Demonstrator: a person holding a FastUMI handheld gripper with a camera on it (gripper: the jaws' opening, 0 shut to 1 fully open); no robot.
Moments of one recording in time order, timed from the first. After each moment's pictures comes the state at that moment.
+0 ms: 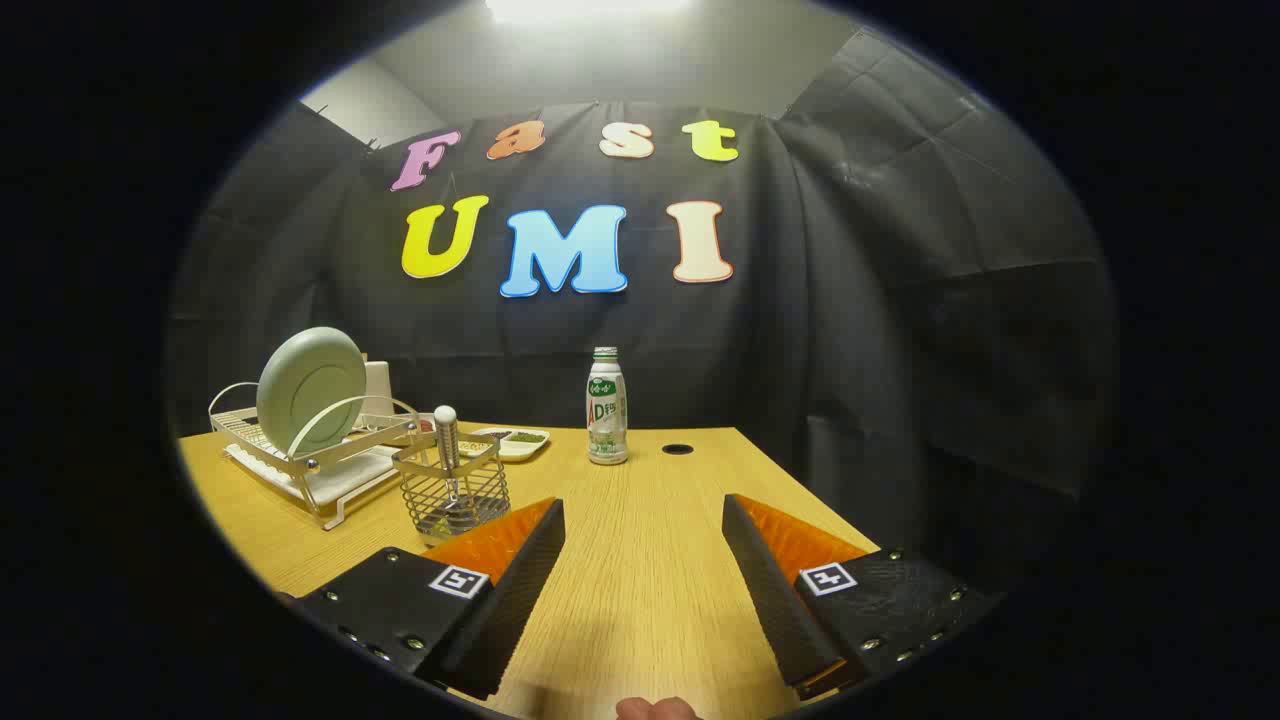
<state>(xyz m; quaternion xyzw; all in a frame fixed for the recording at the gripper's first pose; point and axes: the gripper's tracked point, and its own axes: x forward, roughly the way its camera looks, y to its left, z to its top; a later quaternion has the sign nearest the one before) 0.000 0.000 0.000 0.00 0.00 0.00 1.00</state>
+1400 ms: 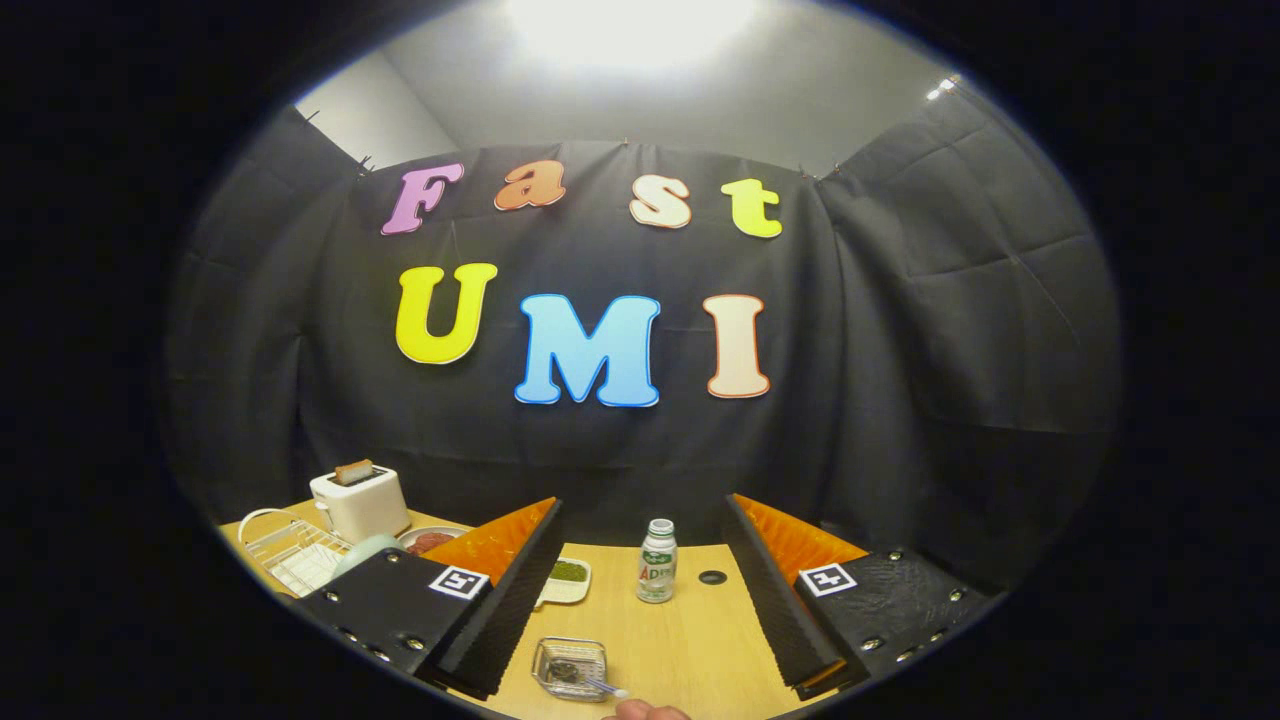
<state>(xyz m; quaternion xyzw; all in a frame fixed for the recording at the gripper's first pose) 0.047 0.133 0.270 -0.02 -0.03 -0.02 1.00</state>
